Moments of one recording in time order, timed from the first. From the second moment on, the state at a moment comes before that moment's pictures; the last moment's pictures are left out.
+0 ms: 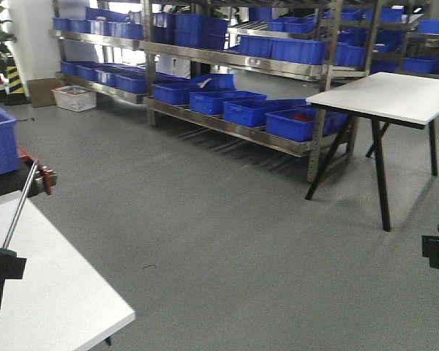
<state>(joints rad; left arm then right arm) -0.08 1.08 -1.15 -0.41 0.94 0.25 0.15 0.97 -1.09 0.02 0.78 0.11</state>
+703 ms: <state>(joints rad) -0.08 1.08 -1.15 -0.41 0.94 0.25 0.15 0.97 -1.09 0.02 0.78 0.11</state>
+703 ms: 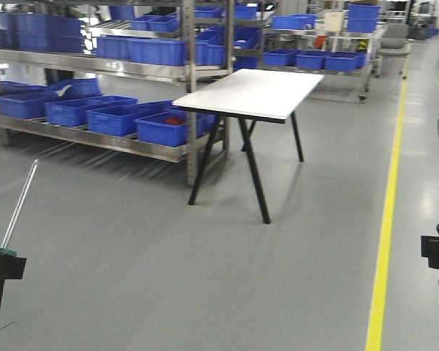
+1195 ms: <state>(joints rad) -0.08 1.08 -1.15 -0.41 0.94 0.25 0.15 0.97 -1.09 0.02 0.78 0.11</state>
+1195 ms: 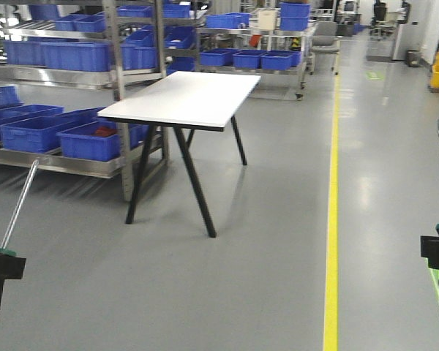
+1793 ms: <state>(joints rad) -0.08 1.08 -1.15 -0.41 0.94 0.25 0.15 0.97 -1.09 0.02 0.78 0.11</state>
